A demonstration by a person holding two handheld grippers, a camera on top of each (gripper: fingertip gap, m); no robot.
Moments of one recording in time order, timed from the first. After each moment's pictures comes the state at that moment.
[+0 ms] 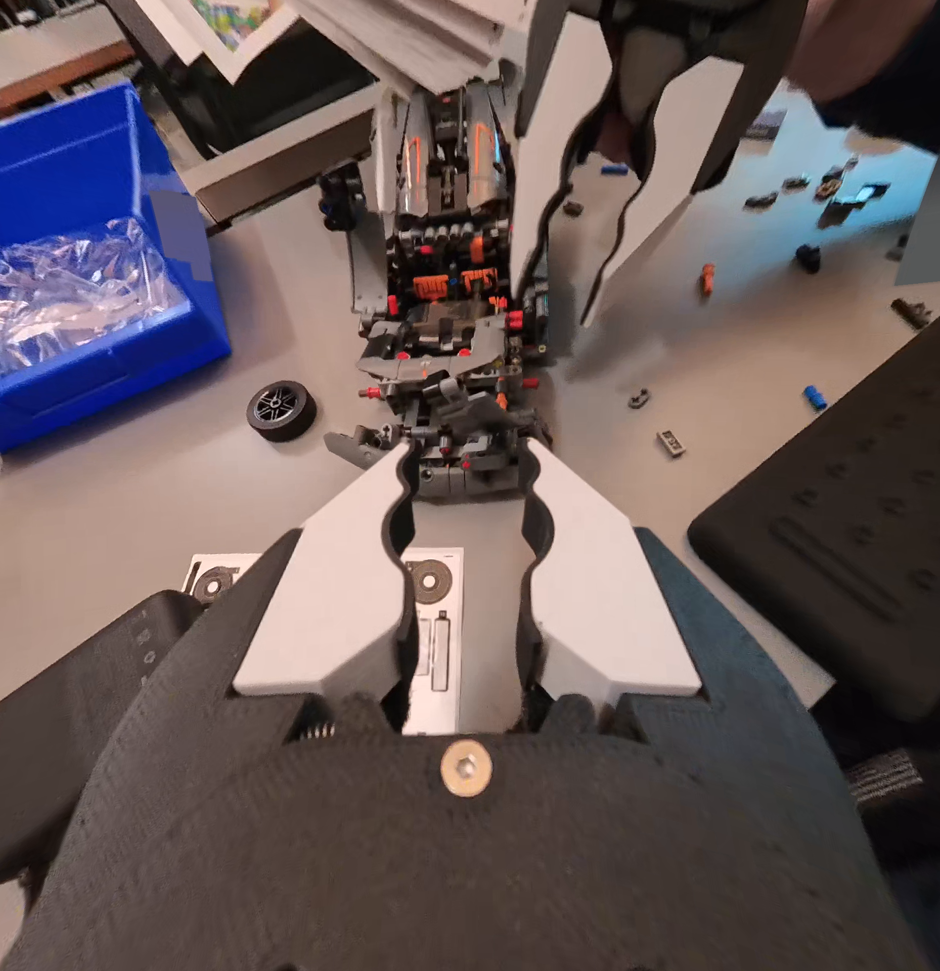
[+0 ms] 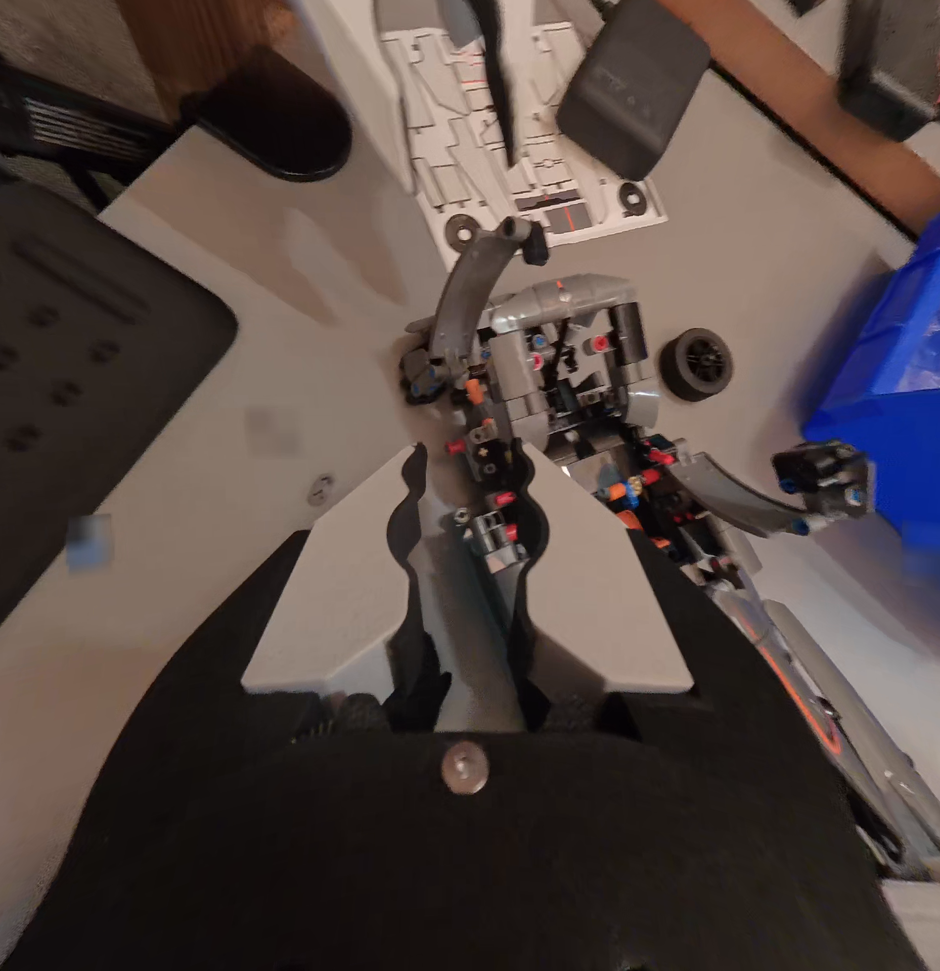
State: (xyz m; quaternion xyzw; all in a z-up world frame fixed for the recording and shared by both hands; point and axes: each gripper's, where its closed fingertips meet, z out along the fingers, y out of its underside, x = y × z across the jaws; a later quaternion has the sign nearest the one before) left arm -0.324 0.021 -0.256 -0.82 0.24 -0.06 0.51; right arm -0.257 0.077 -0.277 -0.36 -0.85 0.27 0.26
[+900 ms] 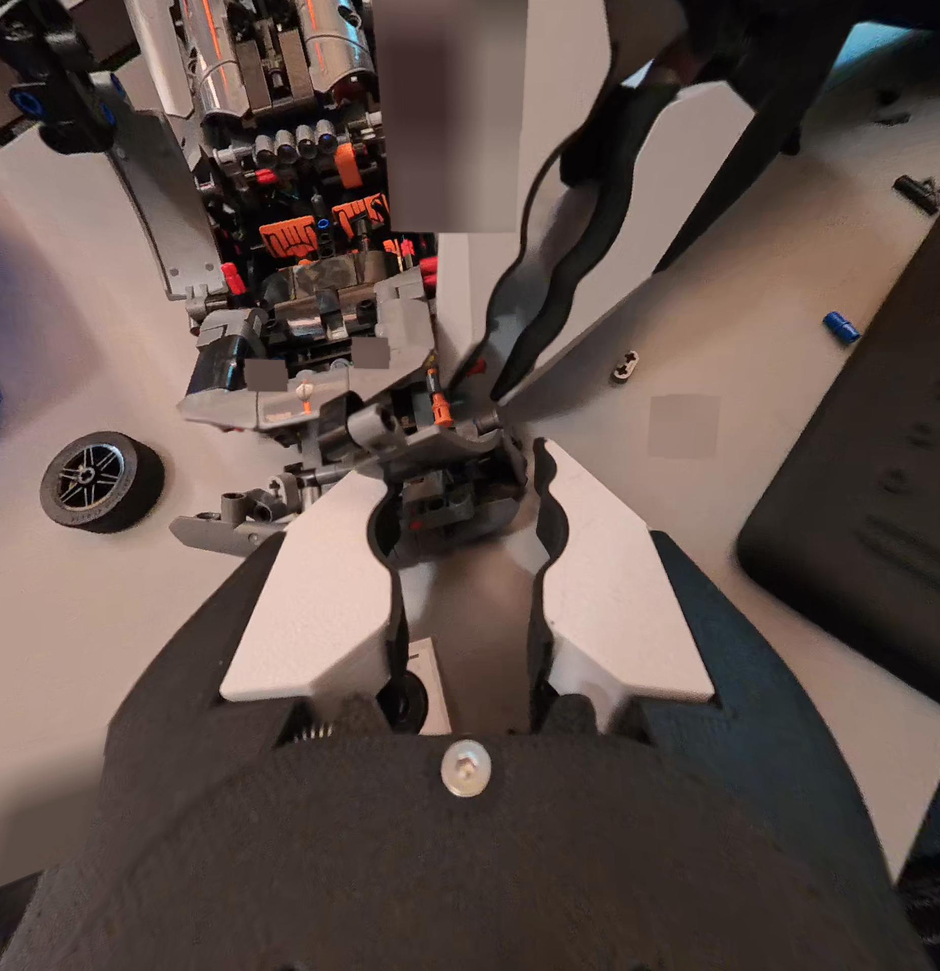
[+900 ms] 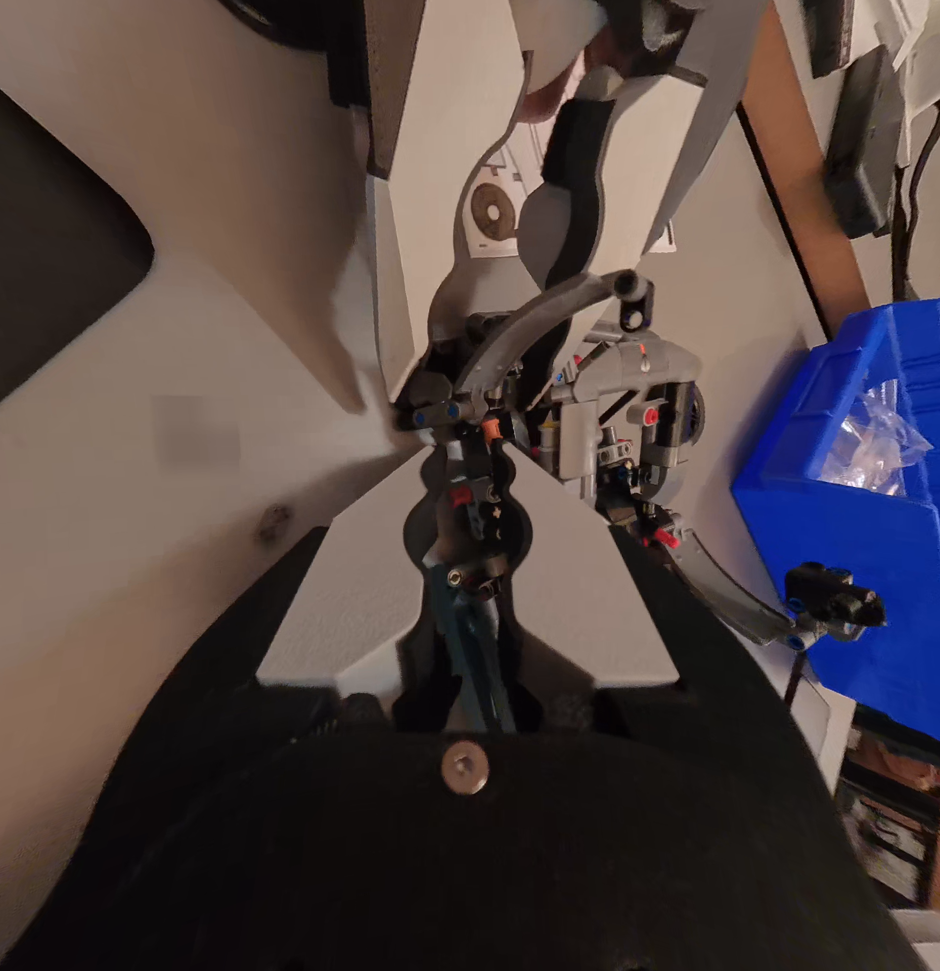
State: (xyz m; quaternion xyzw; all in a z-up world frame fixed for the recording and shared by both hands) left arm -0.286 0.059 -0.316 -0.83 0.34 -0.12 0.43; right arm -0.281 0.065 -0.311 -0.28 -0.88 0.15 0.35
